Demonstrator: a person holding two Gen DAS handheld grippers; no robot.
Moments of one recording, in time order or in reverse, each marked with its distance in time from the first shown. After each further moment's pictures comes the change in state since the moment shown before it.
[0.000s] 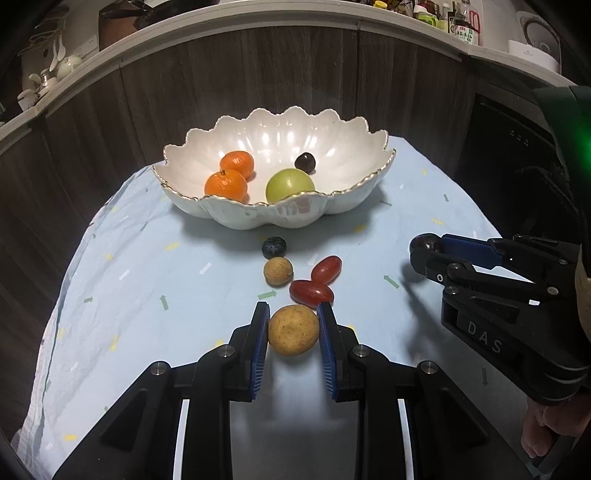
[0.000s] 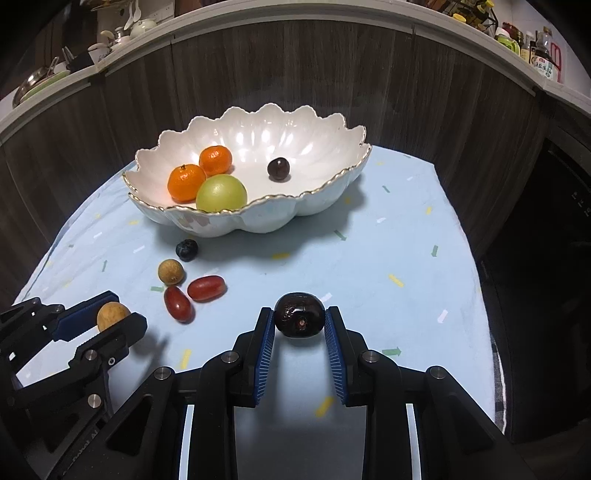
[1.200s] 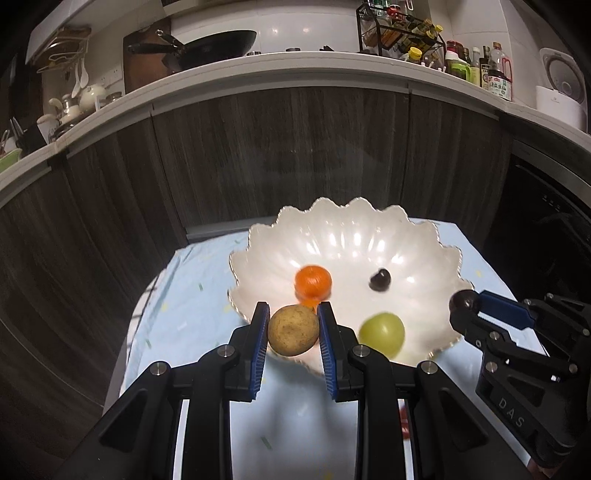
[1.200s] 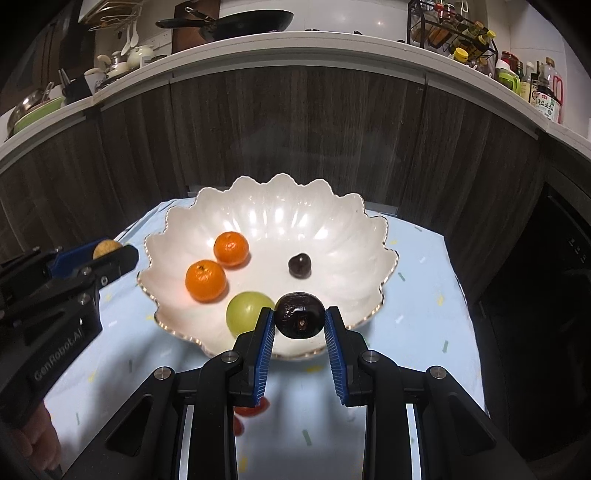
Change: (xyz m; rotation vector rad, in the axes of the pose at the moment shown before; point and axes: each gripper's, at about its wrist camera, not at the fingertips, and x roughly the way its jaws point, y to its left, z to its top) left arm -0.002 0.077 0.103 -0.020 -0.160 0.077; right arm -0.008 0.036 0.088 0.020 -0.110 -0.034
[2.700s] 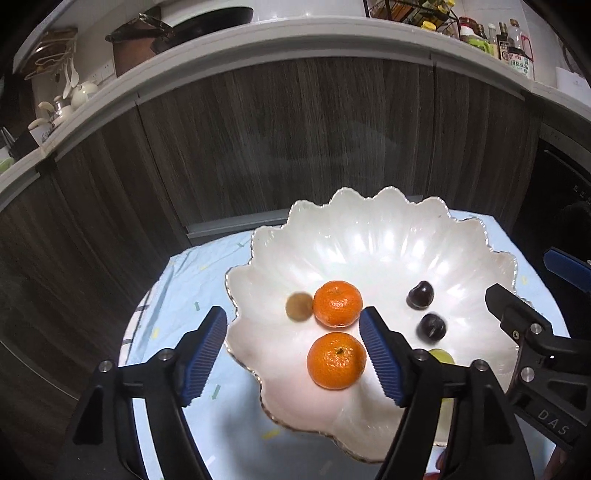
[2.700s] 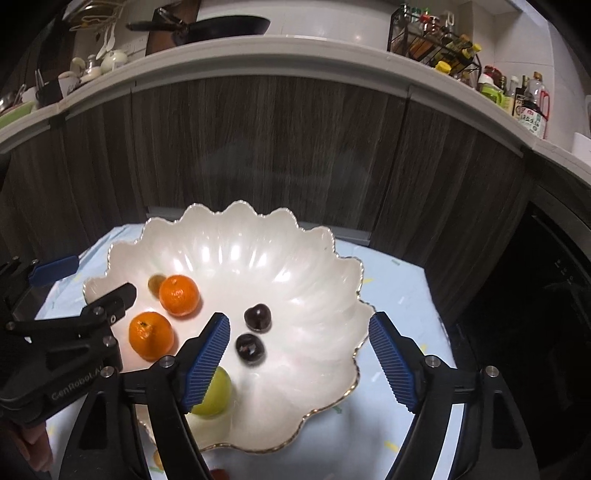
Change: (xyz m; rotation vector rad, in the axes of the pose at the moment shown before) left arm 0.067 0.008 0.024 0.031 0.060 0.055; right arm 0.040 -0.015 0.033 0.008 -0.065 -0.135
